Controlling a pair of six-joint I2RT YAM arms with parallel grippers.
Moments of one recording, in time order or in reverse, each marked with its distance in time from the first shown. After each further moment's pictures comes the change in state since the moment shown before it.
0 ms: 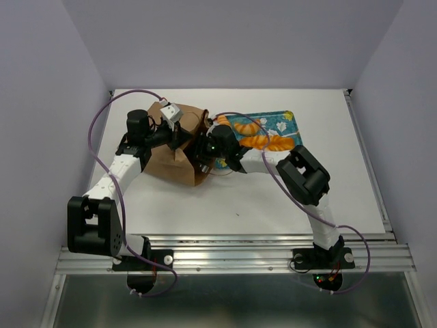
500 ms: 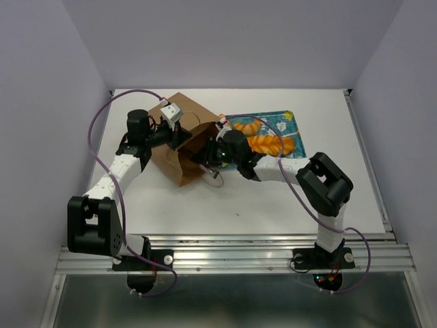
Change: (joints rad) left arm -0.001 0.000 0.000 0.001 -0.031 0.019; right arm 0.007 -0.204 -0.227 0.040 0.047 -0.077
